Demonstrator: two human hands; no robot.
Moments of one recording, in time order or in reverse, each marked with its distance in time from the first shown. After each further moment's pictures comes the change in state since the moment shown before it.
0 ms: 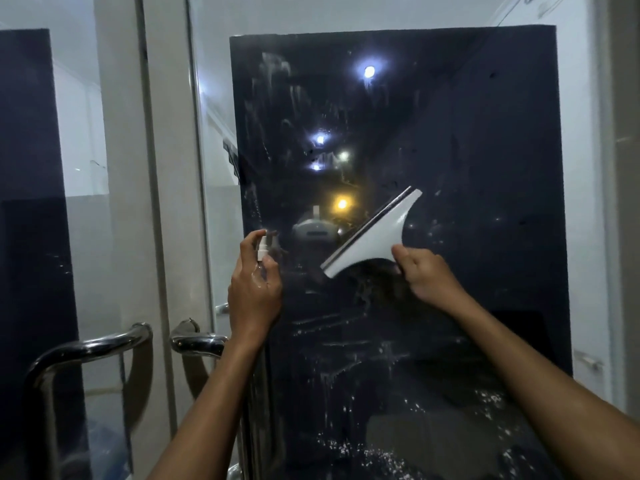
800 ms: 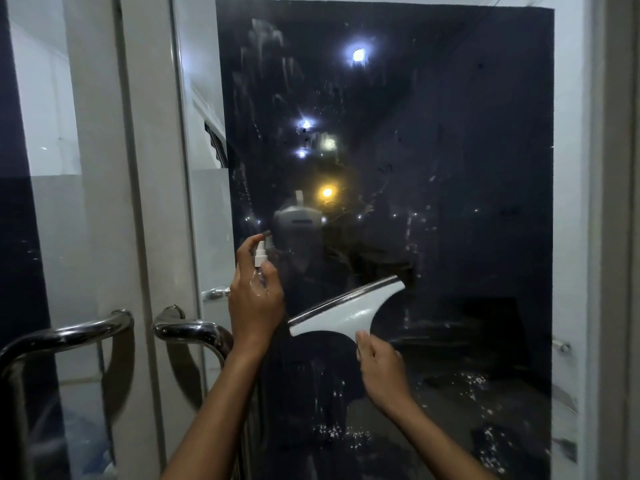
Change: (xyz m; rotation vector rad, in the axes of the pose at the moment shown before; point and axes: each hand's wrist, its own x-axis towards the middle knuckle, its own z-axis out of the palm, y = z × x) left_hand -0.033 -0.010 0.014 -0.140 -0.006 -0.056; right_hand -0.127 0.031 0.126 0.264 0.011 0.208
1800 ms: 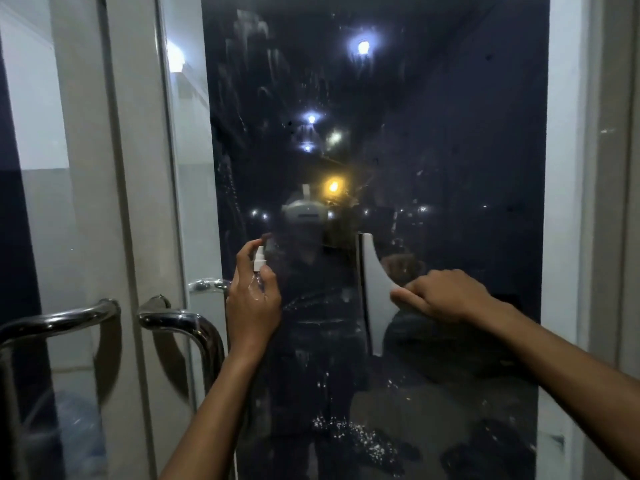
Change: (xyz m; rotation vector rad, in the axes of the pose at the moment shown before) left_hand -0.023 0.009 0.016 0.042 -0.024 -0.043; right_hand 0.111 -0.016 -0.161 -1.066 -0.382 -0.443
